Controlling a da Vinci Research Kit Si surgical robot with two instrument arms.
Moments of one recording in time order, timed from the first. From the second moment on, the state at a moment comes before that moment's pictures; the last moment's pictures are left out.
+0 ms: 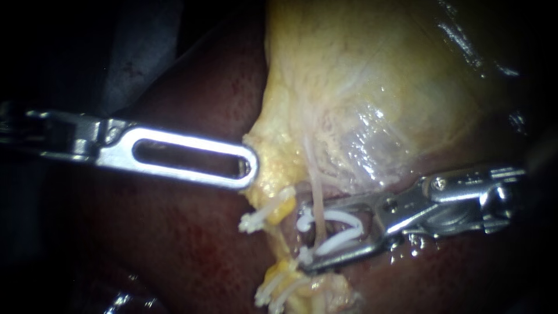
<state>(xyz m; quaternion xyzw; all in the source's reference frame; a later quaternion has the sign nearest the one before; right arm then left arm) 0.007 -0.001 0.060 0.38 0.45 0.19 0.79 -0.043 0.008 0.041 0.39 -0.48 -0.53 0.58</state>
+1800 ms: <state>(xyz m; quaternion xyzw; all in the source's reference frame) 0.006 0.000 0.060 0.44 0.42 0.26 0.75 -0.043 0.008 0.041 0.39 -0.48 -0.53 0.58</state>
